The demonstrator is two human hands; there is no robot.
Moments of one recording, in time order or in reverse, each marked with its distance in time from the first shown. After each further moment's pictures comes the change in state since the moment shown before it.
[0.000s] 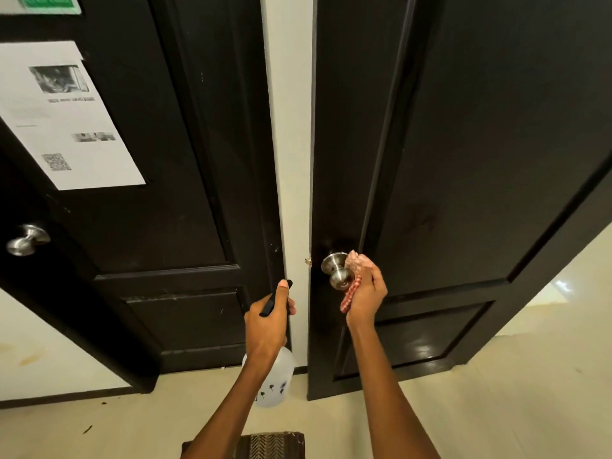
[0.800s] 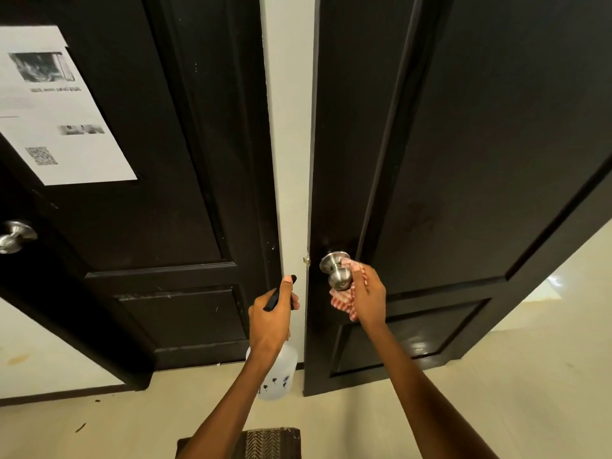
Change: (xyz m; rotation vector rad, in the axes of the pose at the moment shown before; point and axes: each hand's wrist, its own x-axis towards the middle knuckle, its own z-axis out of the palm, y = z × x) left_hand 0.020 0.000 0.011 -0.004 -0.043 -0.008; right_hand 0.031 0.007 -0.042 -0.765 -0.319 -0.155
